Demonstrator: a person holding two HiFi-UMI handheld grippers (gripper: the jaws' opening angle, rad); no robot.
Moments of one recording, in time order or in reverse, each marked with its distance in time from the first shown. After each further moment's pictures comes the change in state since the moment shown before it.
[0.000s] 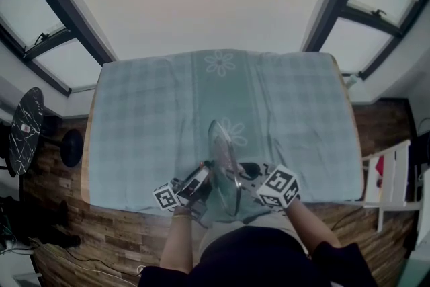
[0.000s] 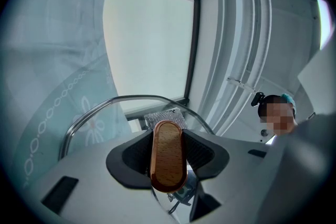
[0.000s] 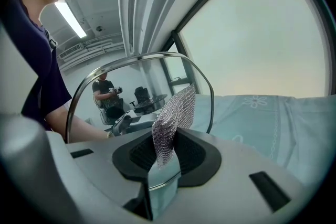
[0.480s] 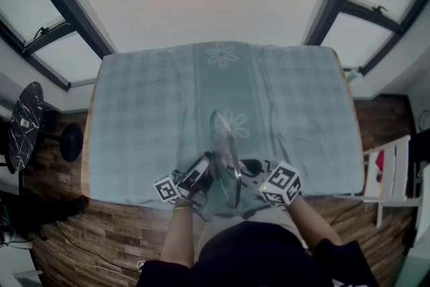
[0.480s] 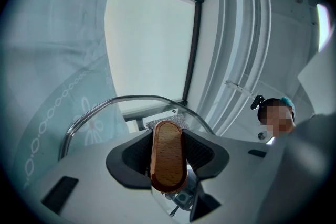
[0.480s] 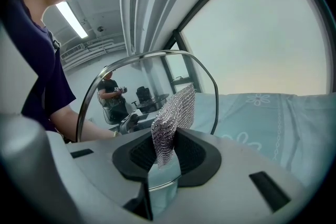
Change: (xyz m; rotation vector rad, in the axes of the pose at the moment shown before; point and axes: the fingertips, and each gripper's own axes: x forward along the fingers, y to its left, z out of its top) left arm -0.006 0.001 0.004 -0.019 -0.020 -0.028; right arm 0.002 0.018 -0.010 -0.006 0.000 0.025
